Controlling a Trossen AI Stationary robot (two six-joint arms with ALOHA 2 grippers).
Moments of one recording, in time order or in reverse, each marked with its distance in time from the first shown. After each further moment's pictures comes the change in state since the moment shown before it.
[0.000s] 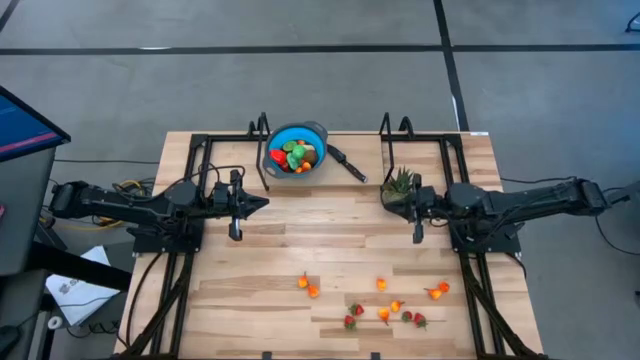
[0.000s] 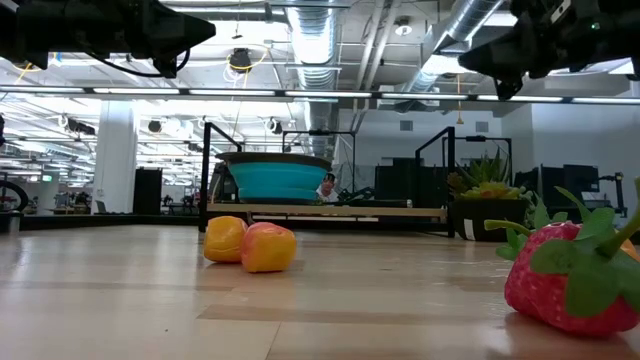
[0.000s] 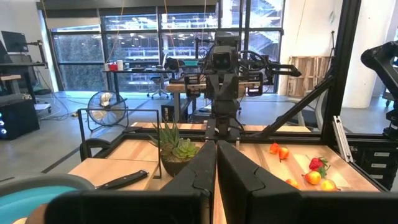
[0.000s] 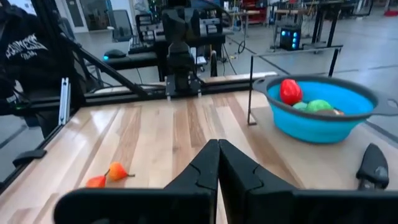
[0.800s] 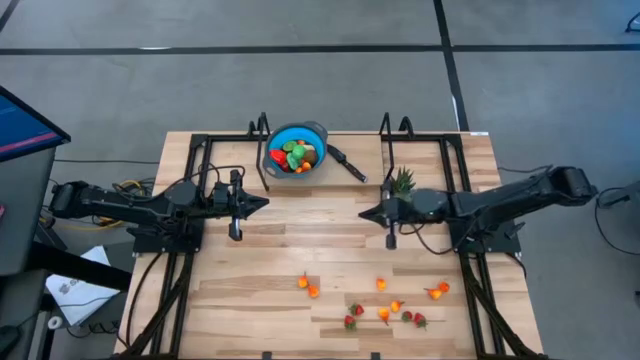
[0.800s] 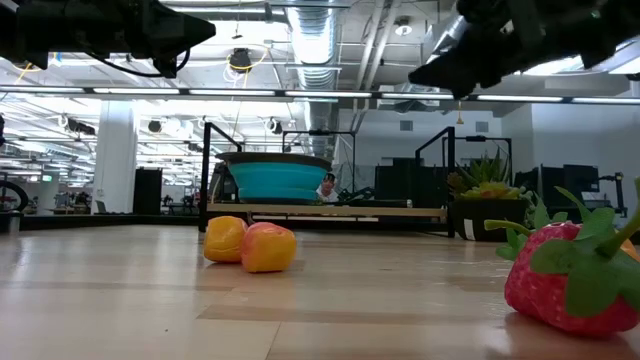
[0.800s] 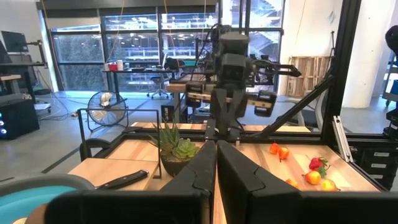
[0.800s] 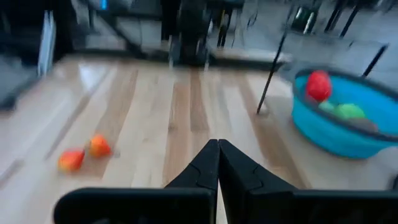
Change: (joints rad) left arm 0.000 0.000 0.000 0.000 0.000 0.000; right arm 0.025 0.455 0.166 0.138 -0.001 -0.146
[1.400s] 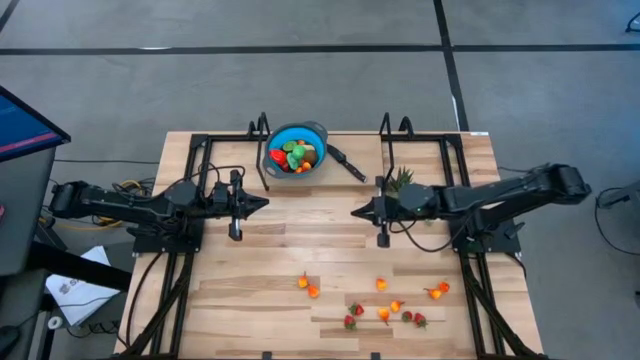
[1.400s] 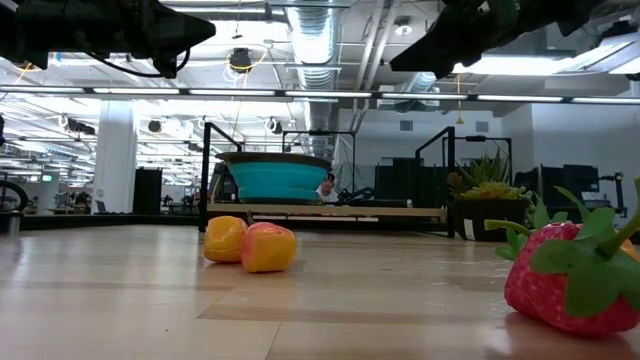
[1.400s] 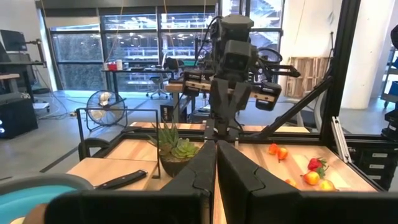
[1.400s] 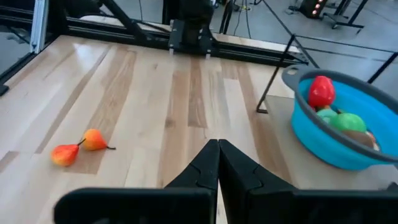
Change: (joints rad) left arm 0.000 0.000 0.000 0.000 0.002 -0.006; right arm 0.007 0.086 0.219 -0.246 0.000 -0.057
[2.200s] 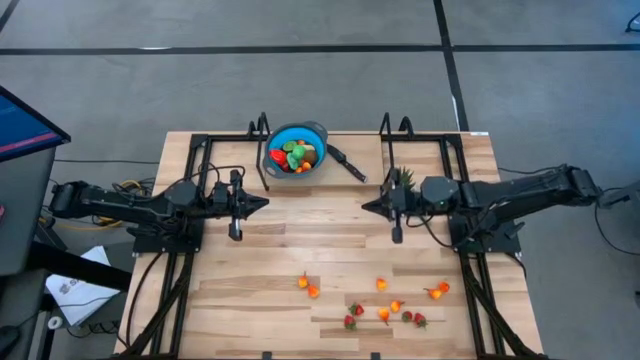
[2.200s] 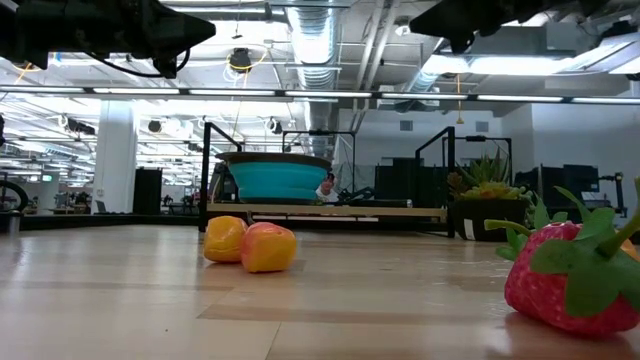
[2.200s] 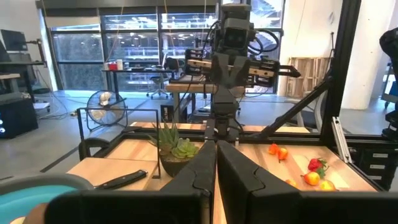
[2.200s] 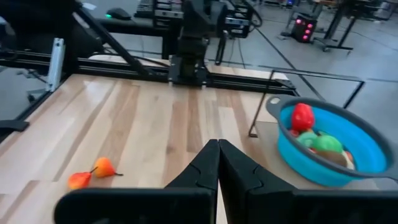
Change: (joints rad) left arm 0.000 0.000 0.000 0.000 -0.003 -0.001; right arm 0.006 -0.177 0.000 -0.059 0.004 0.021
